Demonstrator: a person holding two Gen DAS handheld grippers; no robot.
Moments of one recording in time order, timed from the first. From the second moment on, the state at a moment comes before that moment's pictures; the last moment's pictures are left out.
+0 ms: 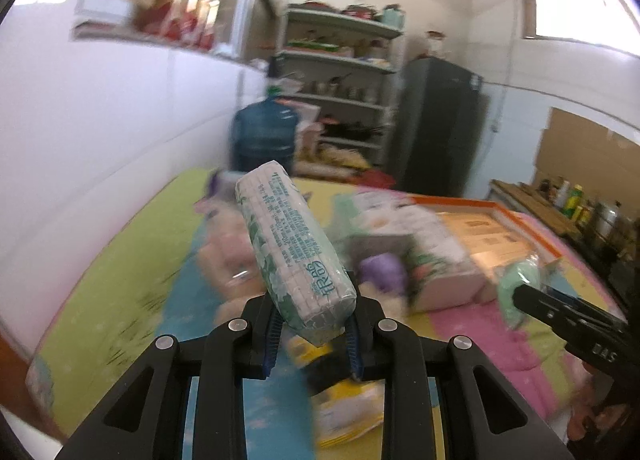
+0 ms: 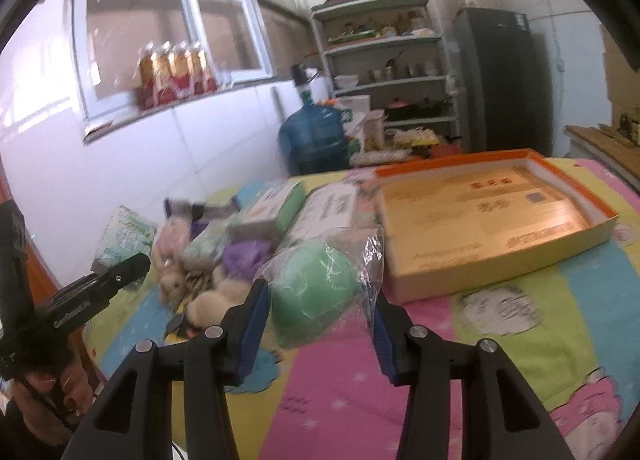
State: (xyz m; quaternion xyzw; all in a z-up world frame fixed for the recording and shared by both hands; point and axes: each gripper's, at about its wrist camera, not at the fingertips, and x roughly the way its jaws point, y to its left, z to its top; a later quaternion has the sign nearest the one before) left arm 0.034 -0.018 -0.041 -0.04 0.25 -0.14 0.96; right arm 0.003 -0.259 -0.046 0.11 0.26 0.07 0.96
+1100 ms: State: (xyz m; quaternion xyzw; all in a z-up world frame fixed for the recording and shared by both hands) left arm 0.139 -0.294 -0.062 0.00 0.33 -0.28 0.90; right arm 0.108 -0.501 -0.080 0.16 0.34 -0.08 0.92
